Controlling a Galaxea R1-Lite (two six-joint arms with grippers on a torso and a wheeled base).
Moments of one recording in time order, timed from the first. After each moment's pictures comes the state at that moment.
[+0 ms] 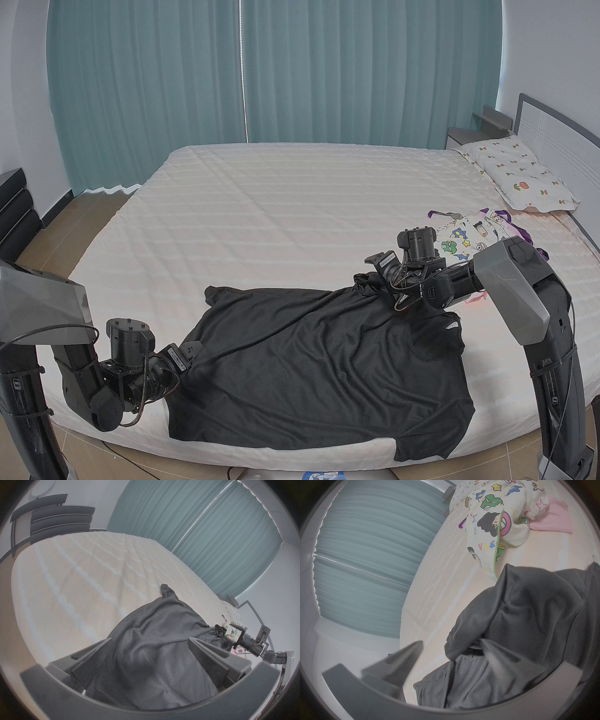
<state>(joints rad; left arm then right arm) -0.24 2.16 -0.30 -1.25 0.10 -0.78 0.30 2.61 -1.74 -0.37 0.02 1.16</state>
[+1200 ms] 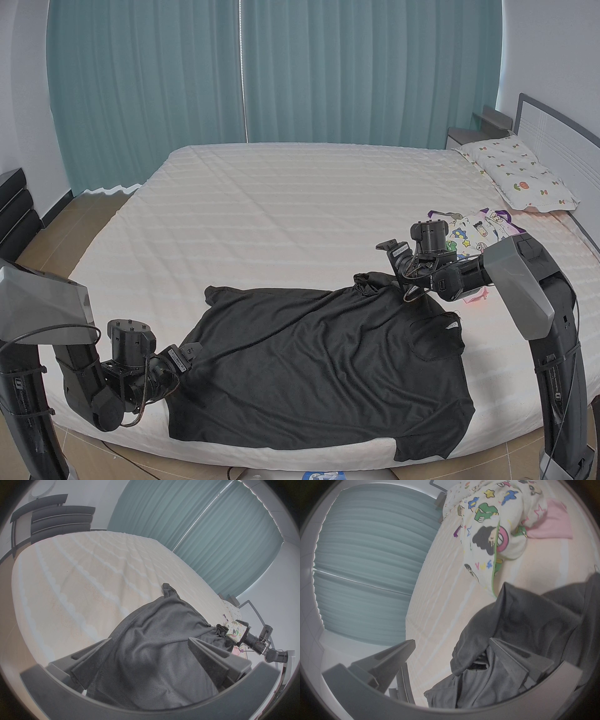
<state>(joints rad) -0.24 2.17 -0.31 -1.25 0.10 -0.78 0.27 2.60 -1.76 -0.38 0.03 1.25</state>
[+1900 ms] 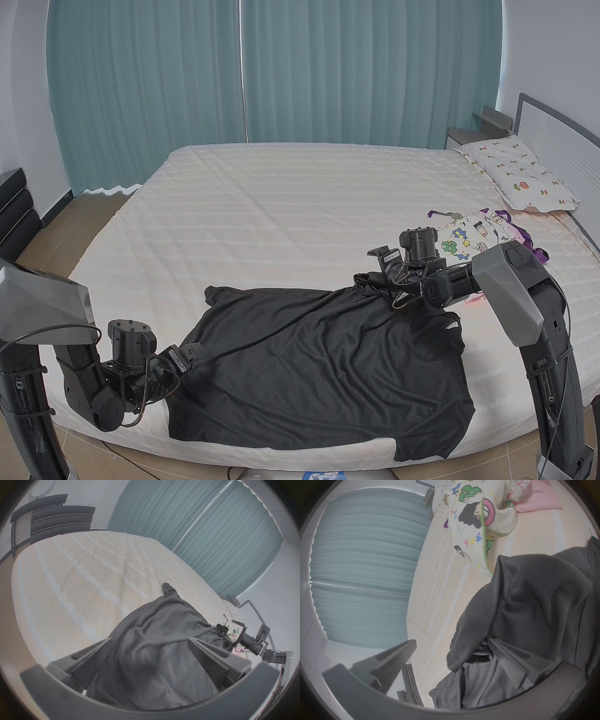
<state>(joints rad) -0.24 2.17 -0.31 -1.25 0.10 -0.78 0.29 2.66 -1.80 -0.38 0.03 1.34</state>
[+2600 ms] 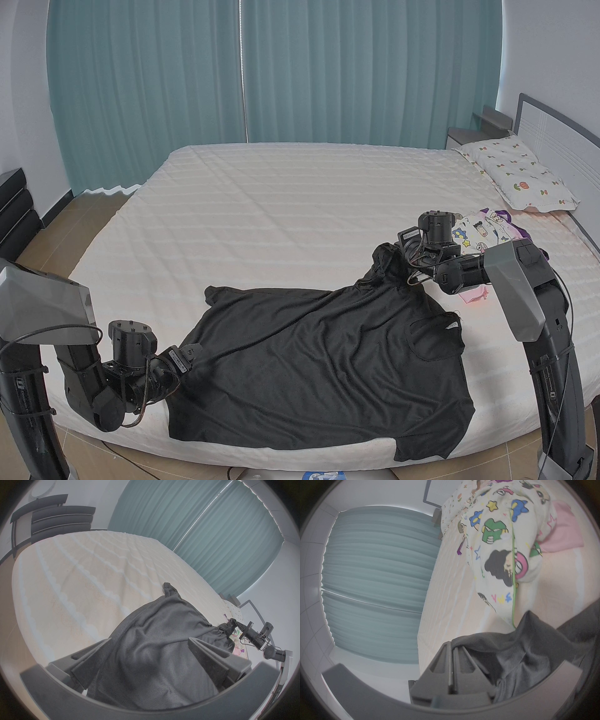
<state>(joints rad) -0.24 2.18 -0.31 -1.25 0.11 -0.78 0.21 2.68 -1.93 -0.44 -0.05 1.31</state>
